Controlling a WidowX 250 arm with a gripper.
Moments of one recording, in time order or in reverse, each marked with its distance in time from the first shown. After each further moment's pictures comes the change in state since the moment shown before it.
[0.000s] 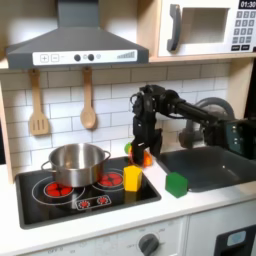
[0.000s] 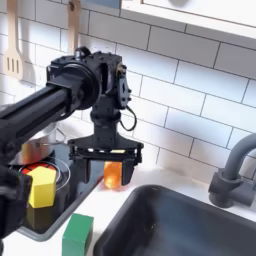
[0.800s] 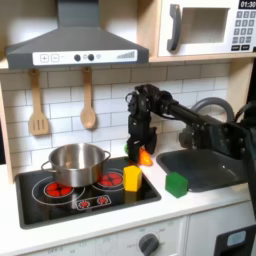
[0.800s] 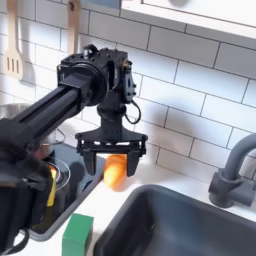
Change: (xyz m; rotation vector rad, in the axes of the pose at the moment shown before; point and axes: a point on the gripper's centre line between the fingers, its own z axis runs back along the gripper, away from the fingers) arm 0.020 -0.006 -0.008 0.000 0.002 0.029
